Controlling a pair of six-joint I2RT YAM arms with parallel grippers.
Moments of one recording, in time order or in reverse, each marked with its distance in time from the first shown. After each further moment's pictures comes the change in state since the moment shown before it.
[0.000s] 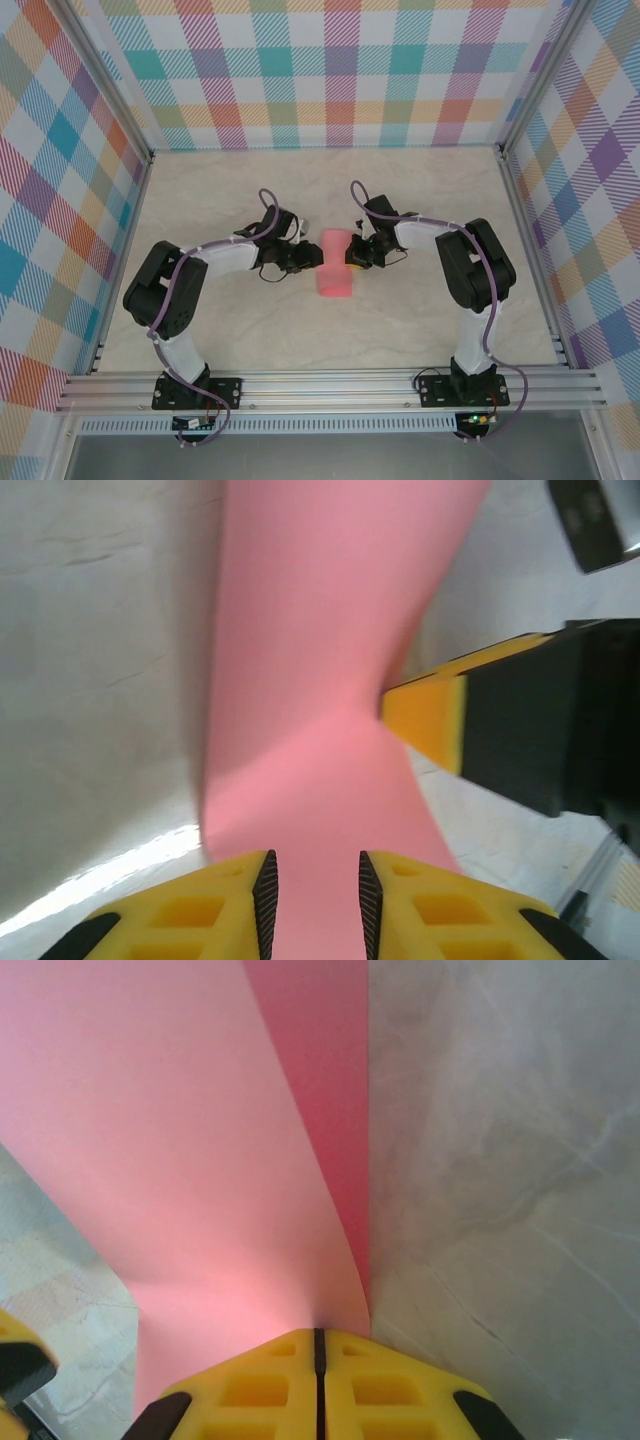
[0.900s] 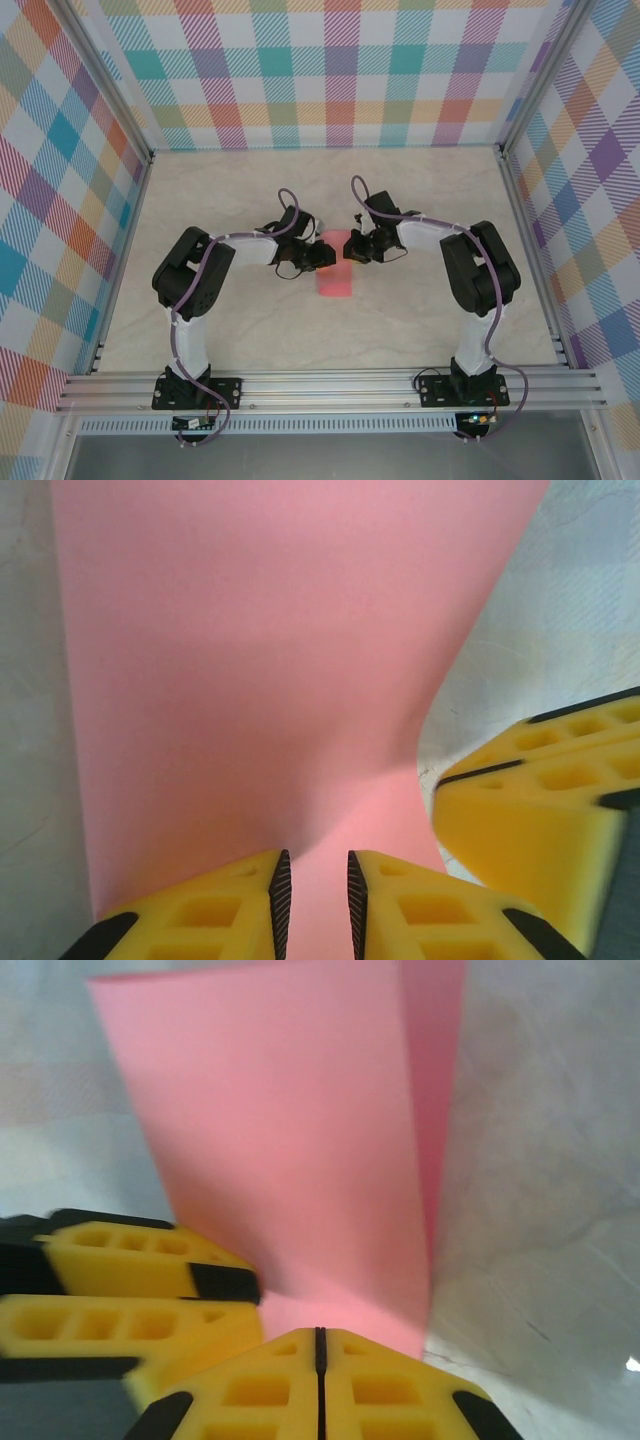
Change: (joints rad) left arm -0.053 0.190 0.102 0.068 -0.026 -0.005; right arm -0.012 -0.044 0.008 0.045 -0.024 -0.011
